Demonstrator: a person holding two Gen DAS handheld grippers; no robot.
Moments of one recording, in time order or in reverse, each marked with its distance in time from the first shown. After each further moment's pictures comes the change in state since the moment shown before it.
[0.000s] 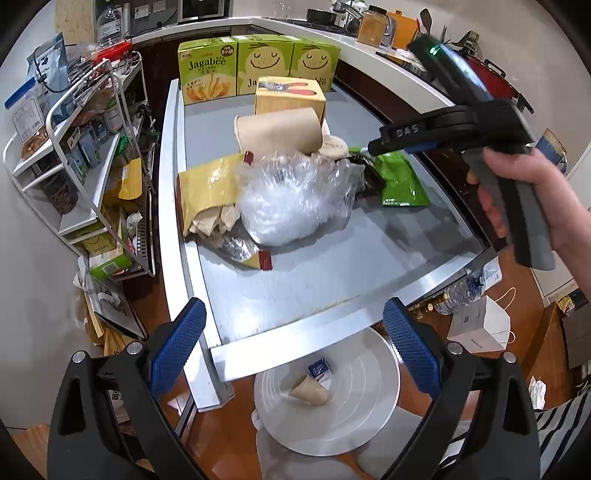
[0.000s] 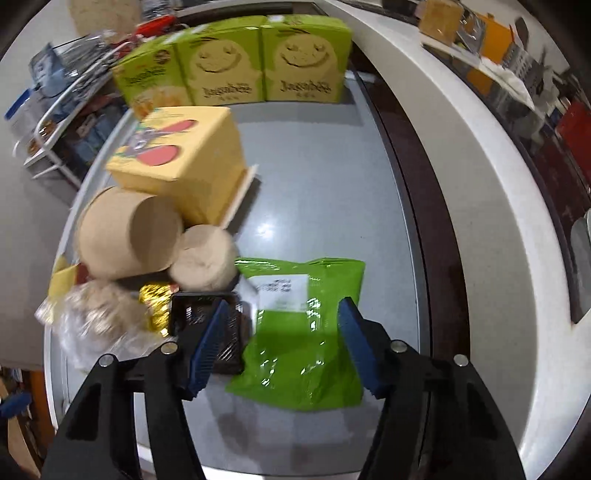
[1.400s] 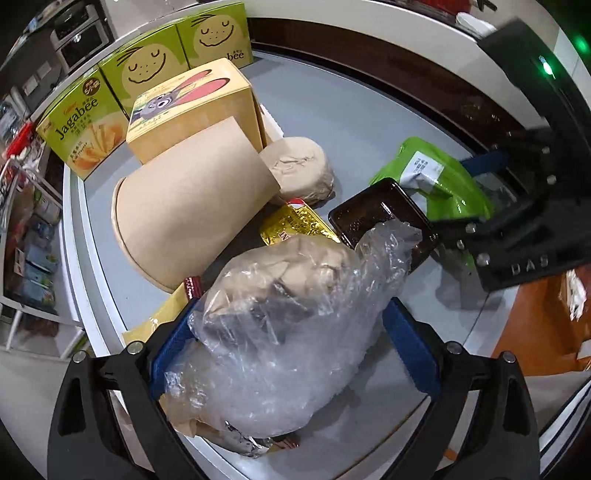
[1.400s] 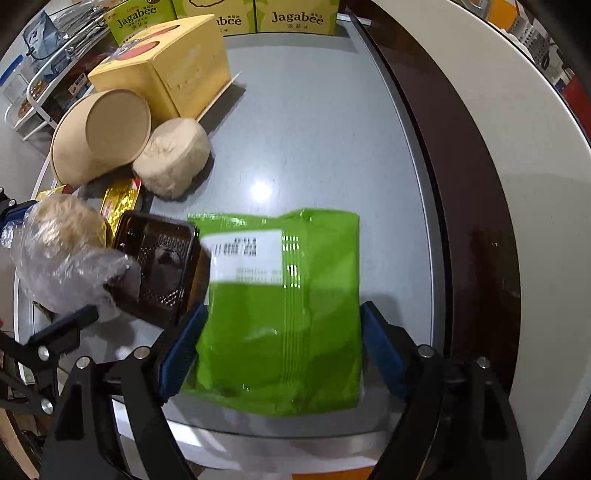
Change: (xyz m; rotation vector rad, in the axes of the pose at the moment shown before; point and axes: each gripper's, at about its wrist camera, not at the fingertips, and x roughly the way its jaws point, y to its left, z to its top) left arm 0.110 -0.020 0.087 0.418 0.141 -0.020; right arm 0.017 -0.022 -0.058 -0.023 0.144 -0.005
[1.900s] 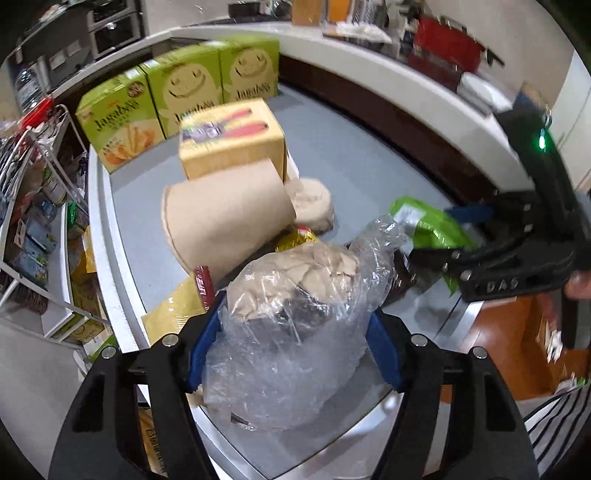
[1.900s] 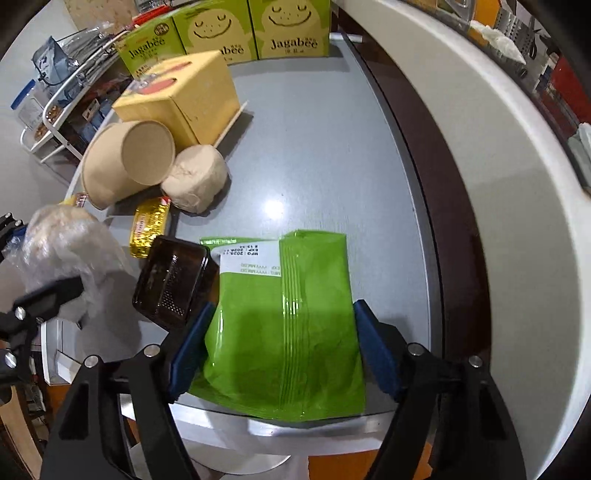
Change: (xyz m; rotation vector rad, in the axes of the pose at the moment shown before) left arm -0.054 0.017 -0.012 -0.143 -0.121 -0.059; right arm -0.038 -0.015 -0.013 0.038 -0.087 0.068
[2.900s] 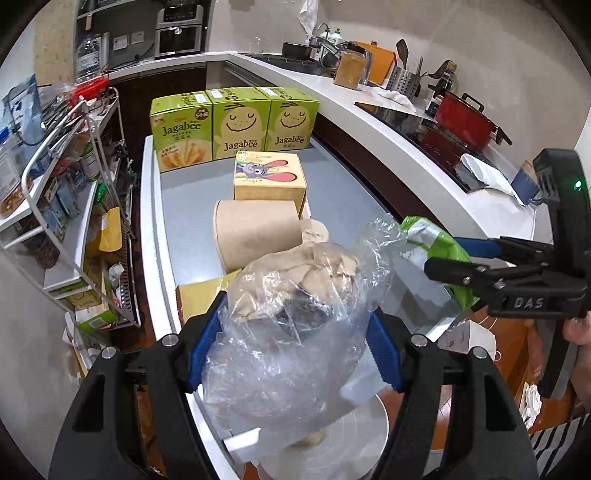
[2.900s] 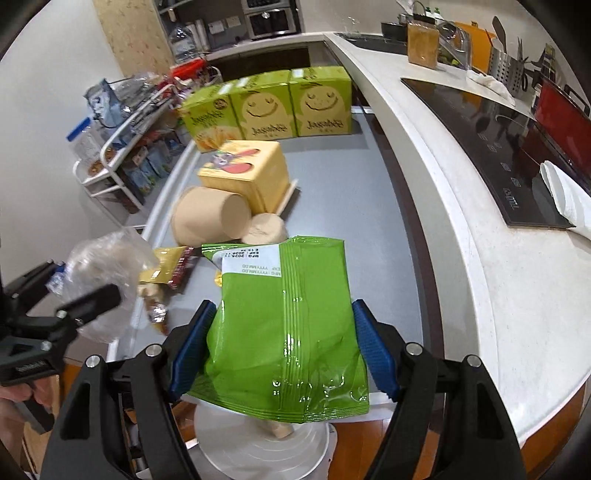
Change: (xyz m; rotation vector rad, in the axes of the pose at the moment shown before) left arm -0.070 -0.003 -0.025 -0.211 -0.166 0.016; right arm -0.079 0.026 -0.003 -0.017 -0.214 0.126
